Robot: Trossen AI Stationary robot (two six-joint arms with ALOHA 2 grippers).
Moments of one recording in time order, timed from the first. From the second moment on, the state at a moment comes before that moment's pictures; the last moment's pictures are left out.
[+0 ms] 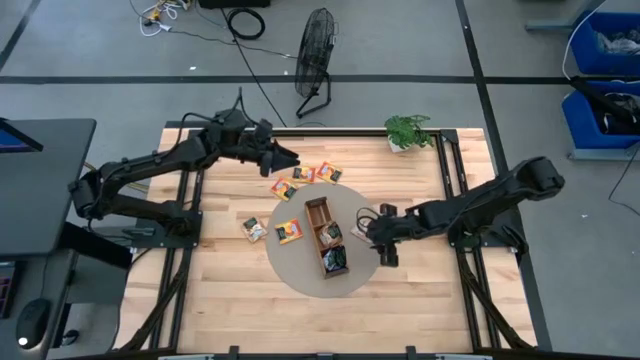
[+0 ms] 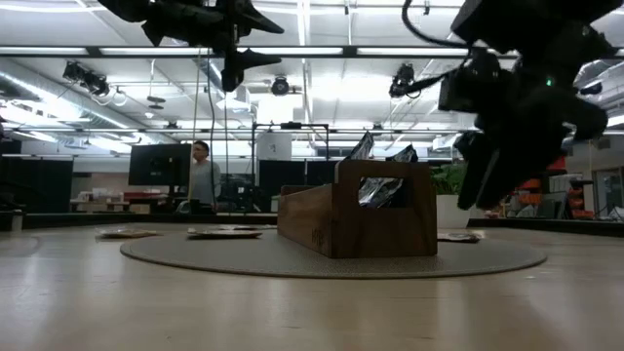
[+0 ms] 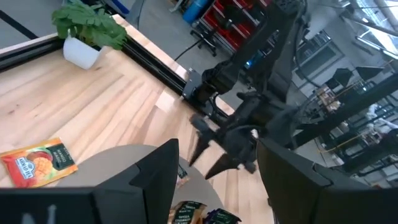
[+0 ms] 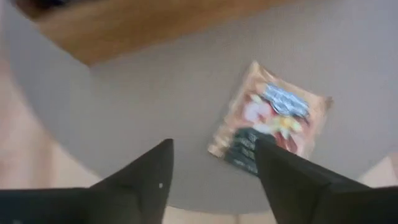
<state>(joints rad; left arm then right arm) 0.51 1.21 0.91 0.05 0.52 -0.56 0.23 1.40 0.64 -0.29 0.13 0.25</state>
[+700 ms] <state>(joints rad) 0.51 1.21 0.91 0.05 0.52 -0.56 0.18 1.56 0.64 -0.19 0.08 0.29</state>
